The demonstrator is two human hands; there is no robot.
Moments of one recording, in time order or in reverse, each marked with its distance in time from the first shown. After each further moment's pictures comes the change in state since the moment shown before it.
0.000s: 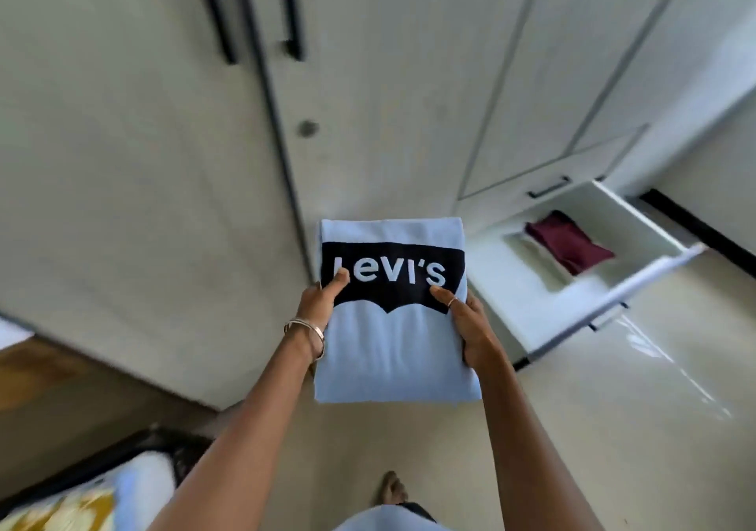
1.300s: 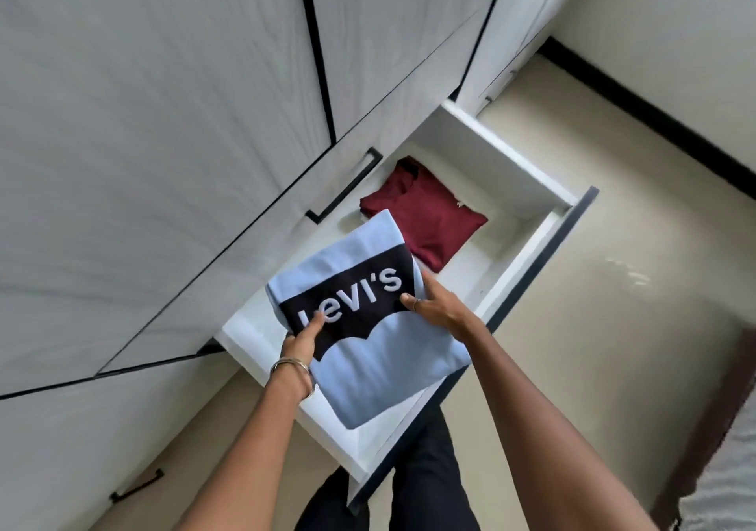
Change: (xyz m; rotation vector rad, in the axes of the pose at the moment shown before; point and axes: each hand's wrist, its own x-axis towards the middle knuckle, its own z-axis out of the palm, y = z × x) left_hand 0.323 -0.152 0.542 0.143 0.075 -0.632; right_hand 0.419 -0.087 -0.498 -0.583 0.026 0.267
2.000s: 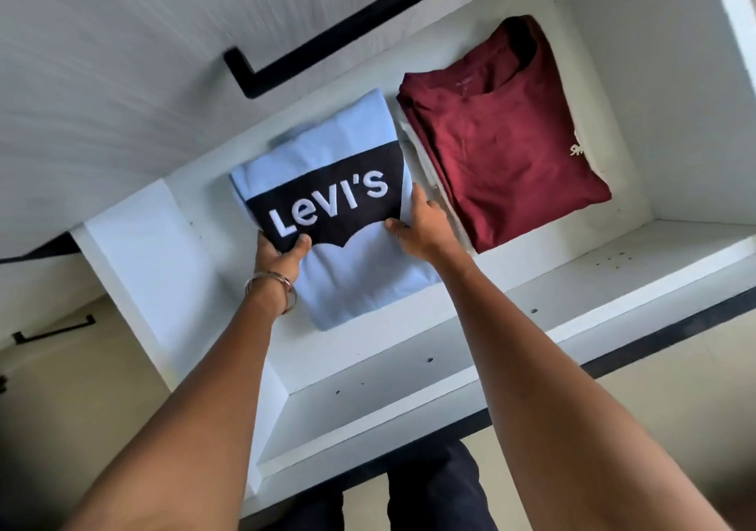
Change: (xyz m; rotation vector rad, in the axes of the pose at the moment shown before) left_hand 0.225 -0.080 0.053 0.020 0.330 0.174; right_hand 0.255 0.090 0.044 -0.425 -0.203 0.030
